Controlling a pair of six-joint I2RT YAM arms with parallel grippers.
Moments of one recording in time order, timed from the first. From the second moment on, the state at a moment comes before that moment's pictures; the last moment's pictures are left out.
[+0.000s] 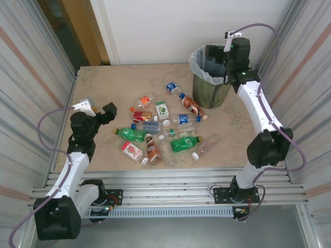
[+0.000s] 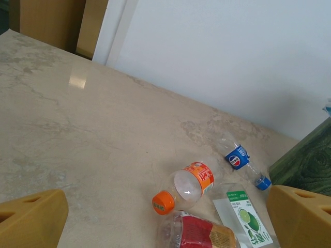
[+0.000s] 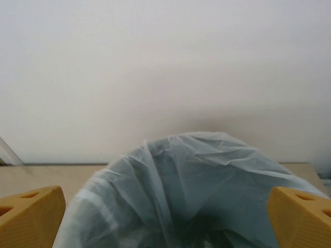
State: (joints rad) left arm 0.02 0.92 0.51 0.20 0.19 -0.43; right arm 0.18 1.64 1.71 -0.28 0.10 0.15
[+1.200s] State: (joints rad) left arm 0.02 0.99 0.51 0.20 0.21 -0.53; right arm 0.56 1.10 0.80 -0.91 0.17 1.07
